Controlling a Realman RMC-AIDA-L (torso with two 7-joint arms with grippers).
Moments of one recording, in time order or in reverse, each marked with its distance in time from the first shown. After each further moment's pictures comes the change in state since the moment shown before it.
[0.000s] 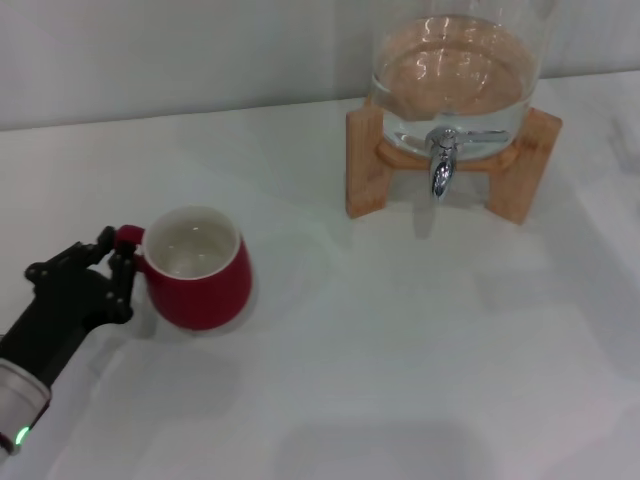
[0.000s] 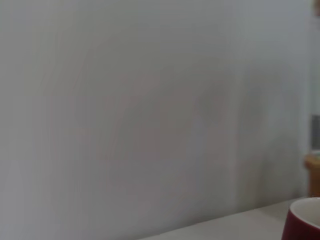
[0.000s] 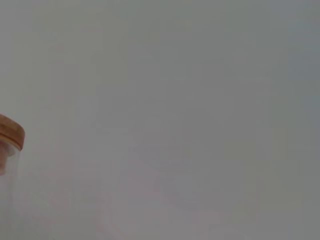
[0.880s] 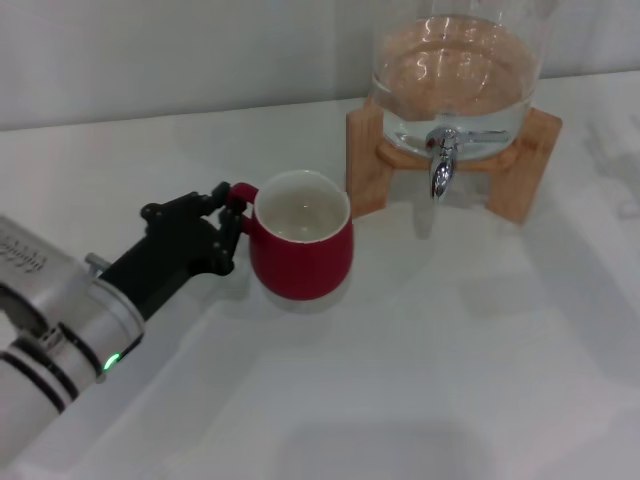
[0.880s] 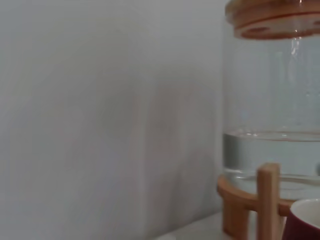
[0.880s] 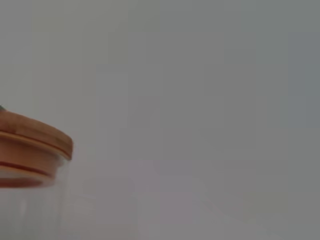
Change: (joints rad) left arm -0.154 0.004 0.171 -0.129 -0.001 0.197 -0.131; right arm 0.004 0.012 -0.050 0.000 -0.003 0.039 0.002
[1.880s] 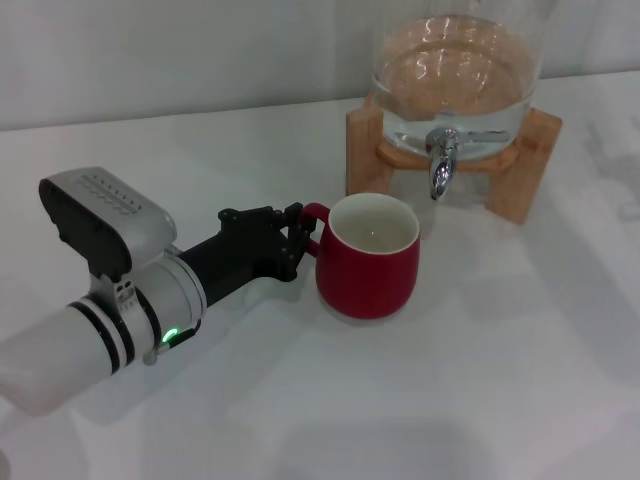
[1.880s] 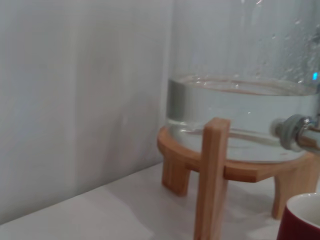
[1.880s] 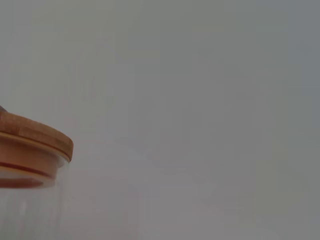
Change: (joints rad) left arm -0.149 0.010 0.112 -0.030 0.131 0.201 -0.297; right arm -0.006 -0.001 -0.006 0.000 0.000 0.012 0.000
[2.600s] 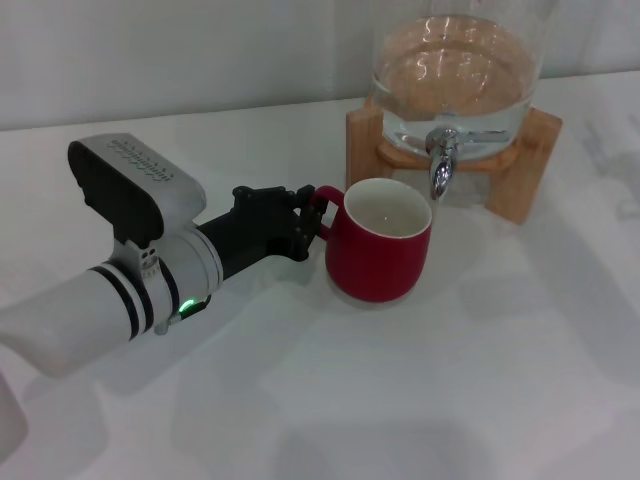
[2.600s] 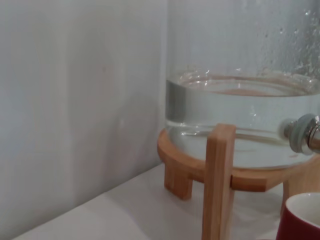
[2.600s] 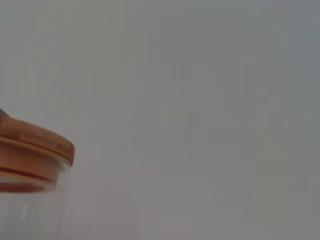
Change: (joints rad) left arm -0.077 0.000 0.003 -0.010 0.030 0.090 -0.020; right arm 0.005 -0.003 0.000 0.000 0.000 0.007 -0.002
